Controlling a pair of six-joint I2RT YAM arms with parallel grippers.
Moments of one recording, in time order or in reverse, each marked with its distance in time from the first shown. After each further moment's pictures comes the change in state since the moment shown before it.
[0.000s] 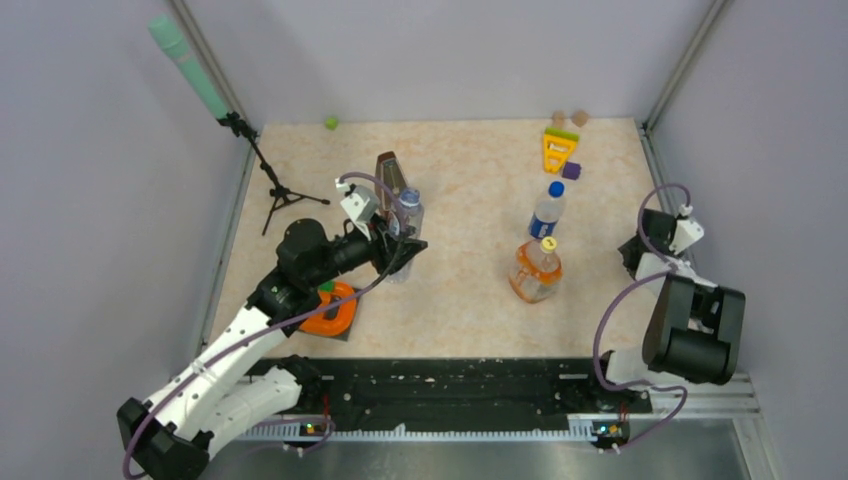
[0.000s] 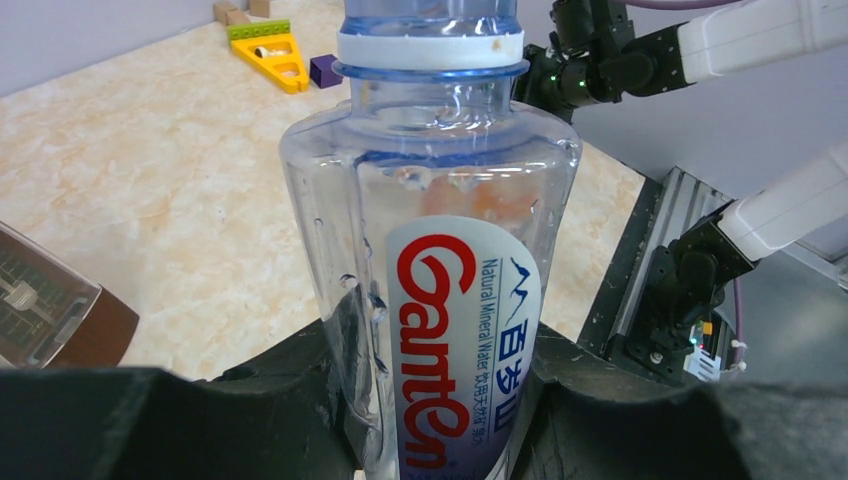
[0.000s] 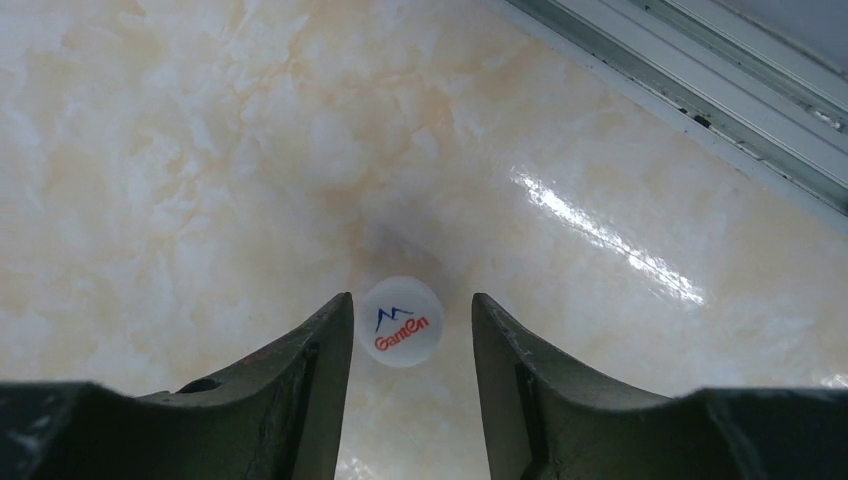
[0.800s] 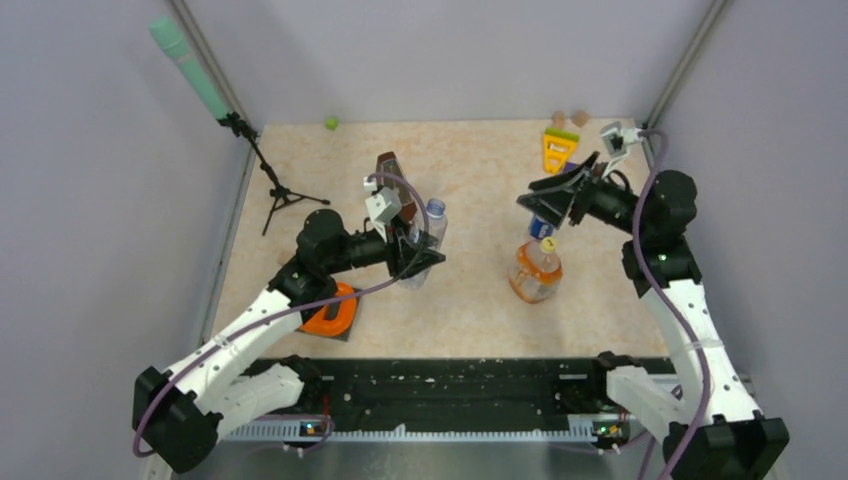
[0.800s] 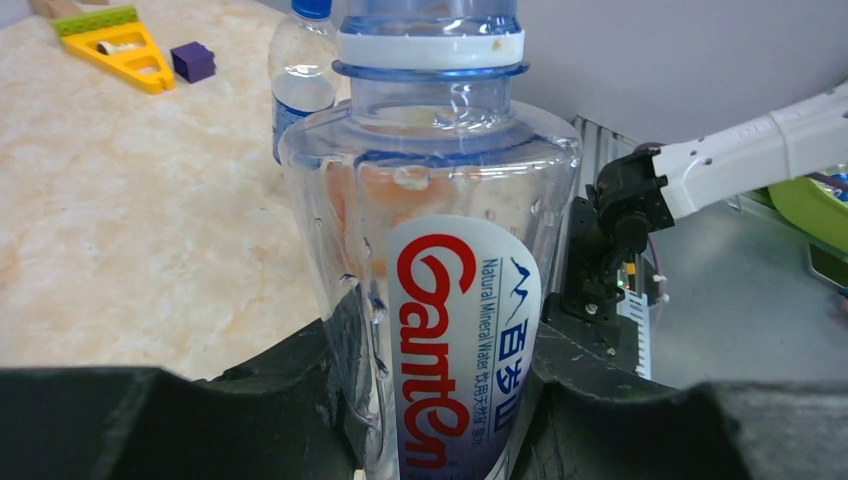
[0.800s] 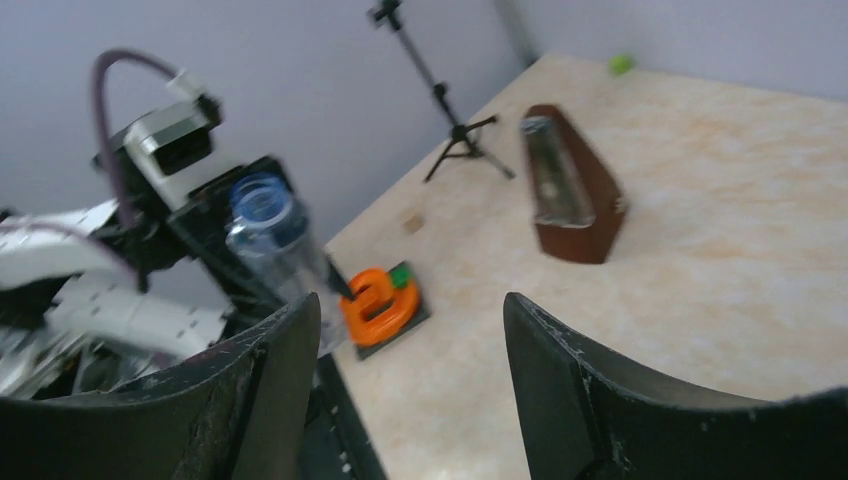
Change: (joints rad) left arm 0.000 0.134 -0.010 0.148 0.242 -0.009; right arm 0.356 -0.558 0.333 0.032 -1.235 -0.003
